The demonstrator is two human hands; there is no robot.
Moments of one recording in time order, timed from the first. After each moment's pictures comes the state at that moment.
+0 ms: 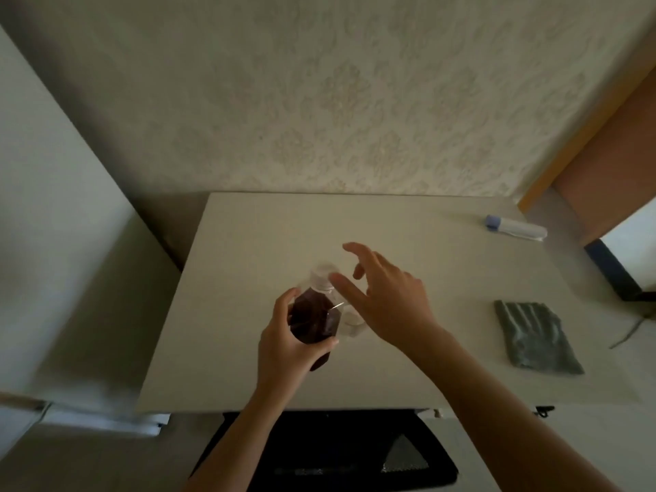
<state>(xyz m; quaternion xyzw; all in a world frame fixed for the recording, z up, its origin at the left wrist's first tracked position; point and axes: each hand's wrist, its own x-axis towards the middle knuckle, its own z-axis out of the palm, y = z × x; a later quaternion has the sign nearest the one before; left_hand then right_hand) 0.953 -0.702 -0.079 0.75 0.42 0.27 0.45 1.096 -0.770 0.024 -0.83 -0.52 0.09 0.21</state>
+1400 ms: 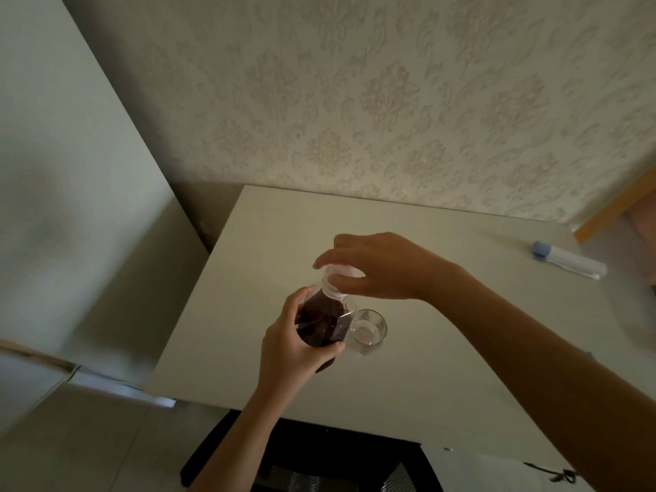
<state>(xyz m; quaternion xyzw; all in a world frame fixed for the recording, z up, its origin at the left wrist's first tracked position) 0.971 -0.686 -0.079 0.75 0.43 0.29 0.40 1.164 -0.690 0.043 -0.58 -0.80 0.12 0.06</state>
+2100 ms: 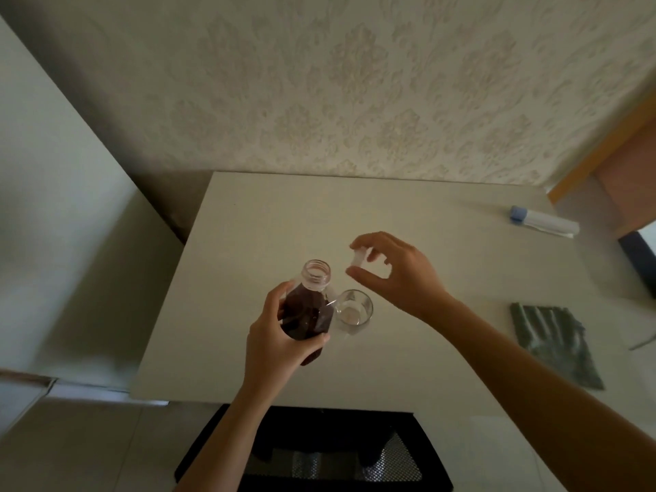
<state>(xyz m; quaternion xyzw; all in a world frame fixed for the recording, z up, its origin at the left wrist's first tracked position) 0.968 -0.682 -0.095 0.77 0.42 0.26 0.41 1.182 -0.742 -0.026 -0.72 -0.60 0.12 0.33</state>
